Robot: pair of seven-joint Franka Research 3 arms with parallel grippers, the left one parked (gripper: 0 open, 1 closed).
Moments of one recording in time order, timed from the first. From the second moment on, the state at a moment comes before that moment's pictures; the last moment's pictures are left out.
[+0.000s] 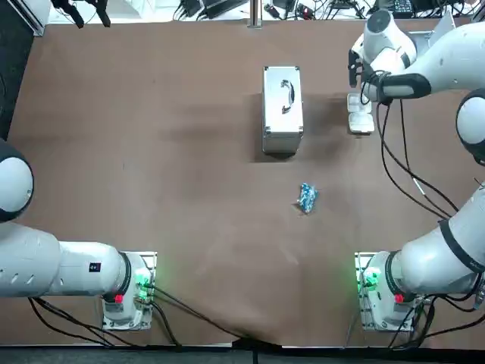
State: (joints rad) arm -0.01 0.39 0.12 -2.03 -0.67 2.38 -0.87
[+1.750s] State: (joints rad) arm -0.19 0.33 -0.11 -2.04 0.79 2.22 -2.03
